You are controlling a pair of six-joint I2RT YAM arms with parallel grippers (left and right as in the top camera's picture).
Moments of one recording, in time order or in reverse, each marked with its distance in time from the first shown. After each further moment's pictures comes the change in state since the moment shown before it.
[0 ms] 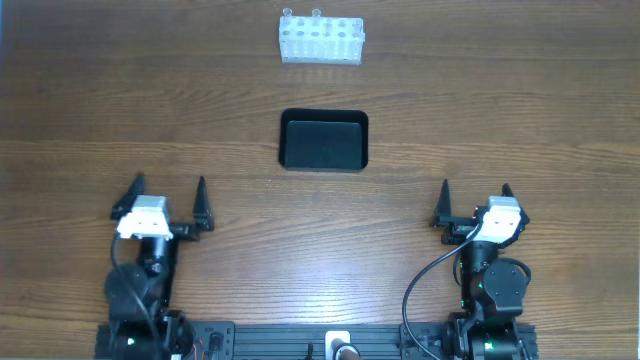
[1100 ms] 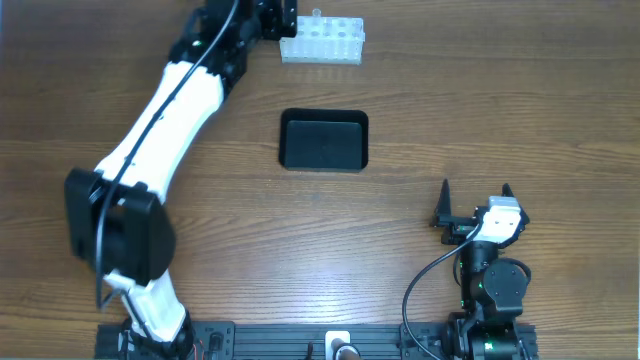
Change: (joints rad) left arm -0.276 1.890 1.685 -0.391 -0.117 -0.142; right arm 0.000 0.000 0.000 0.000 0.000 0.000
